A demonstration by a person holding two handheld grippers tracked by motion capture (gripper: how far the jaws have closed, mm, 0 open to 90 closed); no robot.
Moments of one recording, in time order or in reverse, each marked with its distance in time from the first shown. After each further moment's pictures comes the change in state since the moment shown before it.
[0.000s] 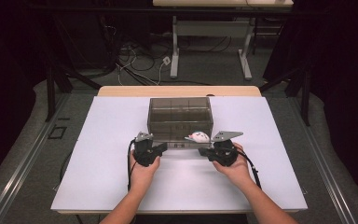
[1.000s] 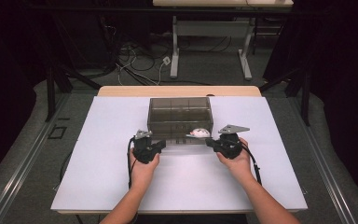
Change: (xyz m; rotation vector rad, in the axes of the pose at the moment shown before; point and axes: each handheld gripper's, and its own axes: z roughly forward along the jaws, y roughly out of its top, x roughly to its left) left arm 0.006 0.004 0.005 -0.016 0.033 -0.018; right arm -0.030 -0.001 0.004 -0.068 -0.121 0.100
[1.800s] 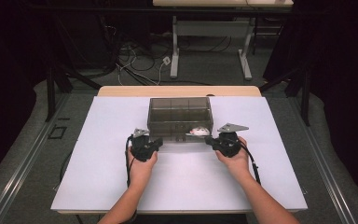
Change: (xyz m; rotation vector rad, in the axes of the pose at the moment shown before) left arm 0.010 0.003 0.002 -0.006 0.037 -0.010; right arm -0.003 0.002 0.007 -0.022 -0.010 0.005
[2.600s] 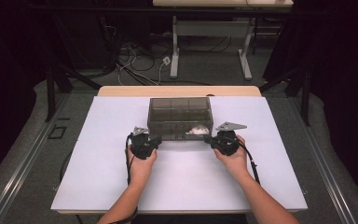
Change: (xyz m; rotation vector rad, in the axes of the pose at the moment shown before) left arm 0.006 0.003 0.006 -0.009 0.020 -0.001; right arm 0.001 0.004 0.005 0.001 -0.001 -0.003
